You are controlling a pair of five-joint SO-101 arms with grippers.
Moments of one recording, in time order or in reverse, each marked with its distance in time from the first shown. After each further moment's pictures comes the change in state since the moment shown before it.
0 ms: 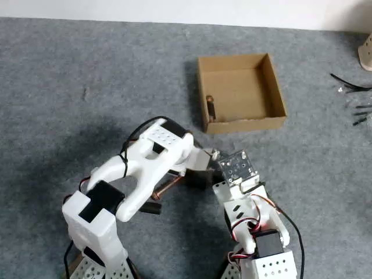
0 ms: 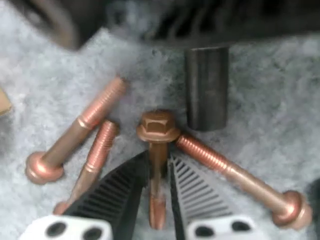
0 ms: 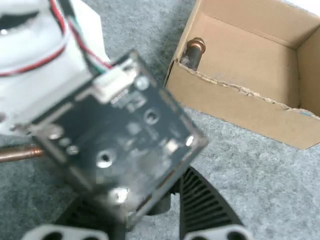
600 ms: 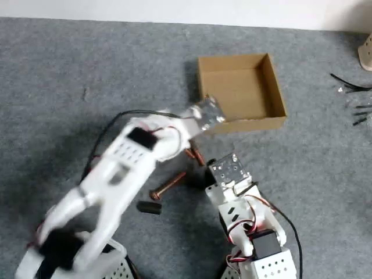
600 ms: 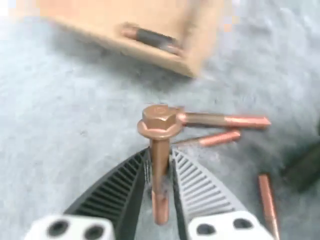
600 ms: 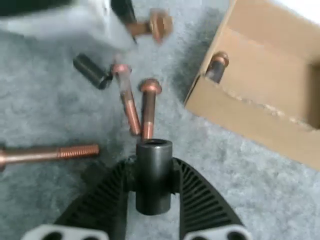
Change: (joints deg) left arm -4.7 -33.4 16.0 -16.0 42.4; right arm -5.2 0.0 0.0 -1.8 0.0
